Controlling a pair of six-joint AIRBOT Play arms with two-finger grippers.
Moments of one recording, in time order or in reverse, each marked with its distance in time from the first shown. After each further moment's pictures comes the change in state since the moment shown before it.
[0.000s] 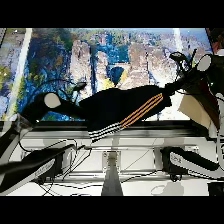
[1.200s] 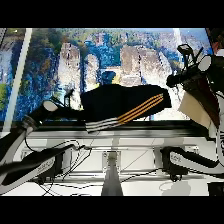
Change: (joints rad) left arm 0.201 -0.109 -0.213 -0.266 0.233 0.169; right arm -0.061 -0.044 0.000 -0.023 -0.189 0.124
